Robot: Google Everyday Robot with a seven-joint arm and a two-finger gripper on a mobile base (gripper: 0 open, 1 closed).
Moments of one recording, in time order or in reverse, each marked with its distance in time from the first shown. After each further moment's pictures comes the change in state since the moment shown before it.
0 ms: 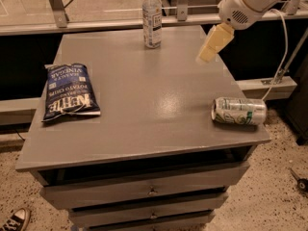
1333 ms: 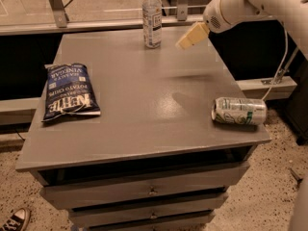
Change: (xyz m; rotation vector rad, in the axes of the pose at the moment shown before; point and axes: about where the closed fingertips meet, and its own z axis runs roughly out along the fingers) arm -0.025 -0.076 0.091 0.120 -0.243 0.190
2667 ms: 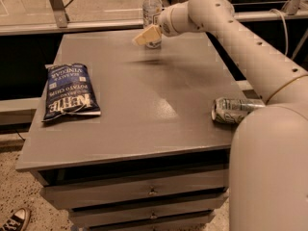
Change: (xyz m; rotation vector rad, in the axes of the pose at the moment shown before) arm -0.083 0.034 0.140 -0.061 -0.231 0.082
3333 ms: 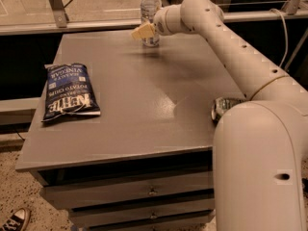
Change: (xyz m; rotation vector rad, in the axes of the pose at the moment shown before) arm -0.004 -0.017 0.036 0.040 -0.051 0.065
